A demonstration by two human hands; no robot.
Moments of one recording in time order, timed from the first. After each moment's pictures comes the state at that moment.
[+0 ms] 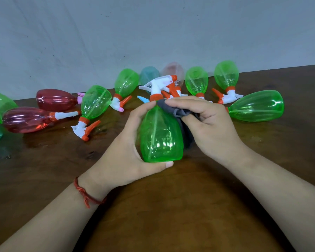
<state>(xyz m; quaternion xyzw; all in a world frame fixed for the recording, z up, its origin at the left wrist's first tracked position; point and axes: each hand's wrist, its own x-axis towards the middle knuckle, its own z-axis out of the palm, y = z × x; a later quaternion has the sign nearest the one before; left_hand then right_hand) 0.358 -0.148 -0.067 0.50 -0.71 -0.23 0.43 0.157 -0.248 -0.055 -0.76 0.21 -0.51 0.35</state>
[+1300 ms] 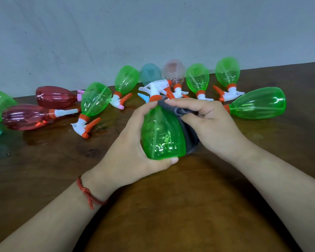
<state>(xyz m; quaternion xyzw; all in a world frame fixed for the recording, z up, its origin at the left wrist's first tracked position) 0.350 -0.149 -0.070 0.53 -0.70 -0.20 0.43 0.155 -0.249 -0.054 -0.72 0.24 -0.45 0.47</state>
